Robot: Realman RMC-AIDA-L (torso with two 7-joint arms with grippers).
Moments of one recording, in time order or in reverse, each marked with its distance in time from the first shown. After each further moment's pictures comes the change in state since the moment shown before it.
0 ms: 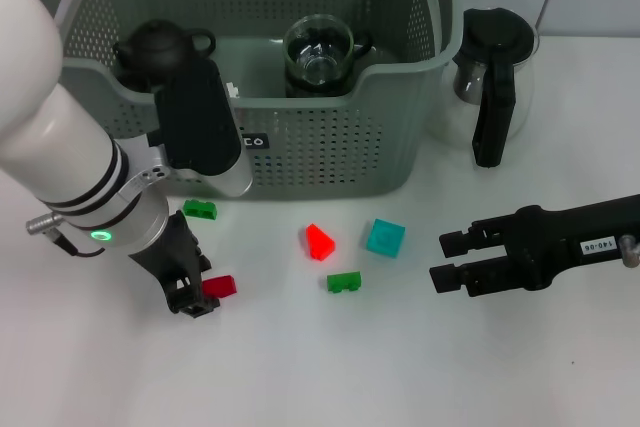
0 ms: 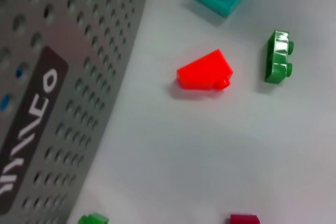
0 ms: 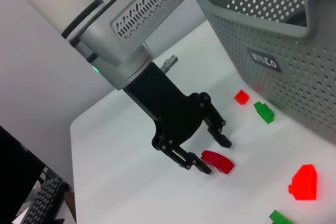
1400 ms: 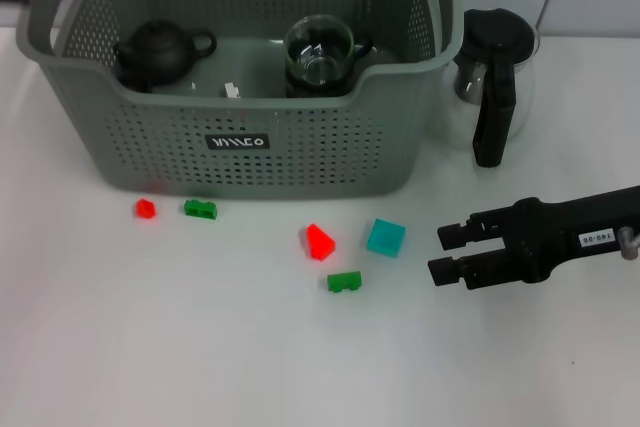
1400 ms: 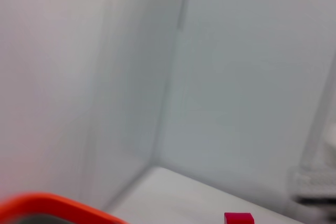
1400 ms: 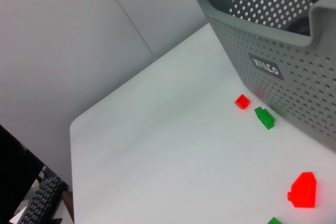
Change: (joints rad) left arm -0.229 0.183 -0.842 -0.097 -0.772 0.335 0.084; right arm 0.012 -0.001 0.000 -0.004 0.002 0.000 -0.003
